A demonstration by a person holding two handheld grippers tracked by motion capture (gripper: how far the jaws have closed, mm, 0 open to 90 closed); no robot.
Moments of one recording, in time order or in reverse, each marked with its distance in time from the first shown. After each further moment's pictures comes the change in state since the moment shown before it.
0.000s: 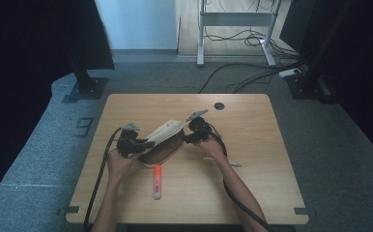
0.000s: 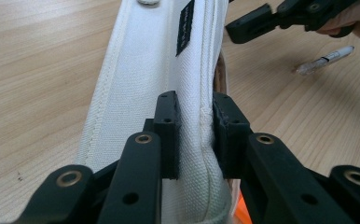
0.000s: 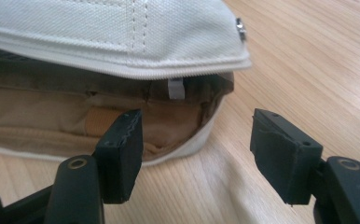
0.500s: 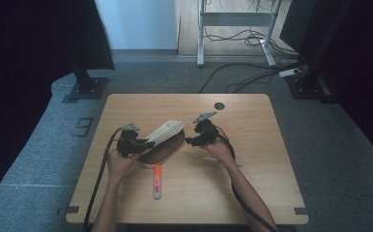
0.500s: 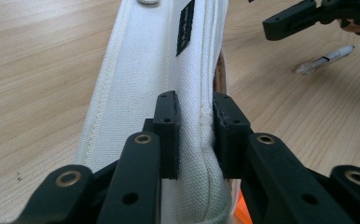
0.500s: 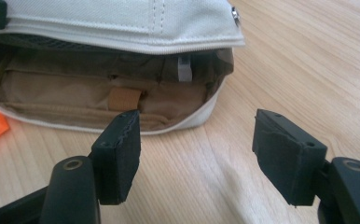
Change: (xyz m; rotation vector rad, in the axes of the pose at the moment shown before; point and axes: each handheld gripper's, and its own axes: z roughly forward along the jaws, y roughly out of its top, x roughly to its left) left arm 0.000 0.000 0.000 0.001 0.001 0.002; right arm 0.001 -0.014 -0.027 -0.027 0.028 0.007
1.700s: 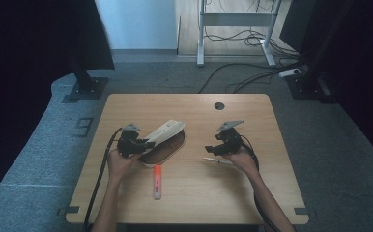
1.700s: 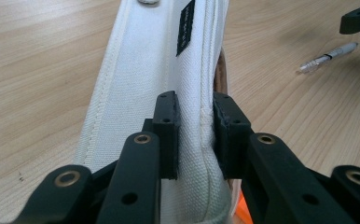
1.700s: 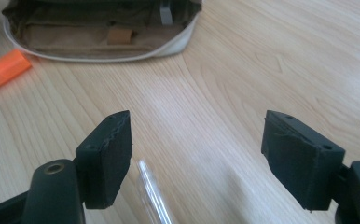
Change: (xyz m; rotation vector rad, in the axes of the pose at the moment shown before) left arm -0.001 0.000 0.001 0.003 0.008 0.014; right arm -0.015 -0.055 -0.067 -0.008 -0.007 0.038
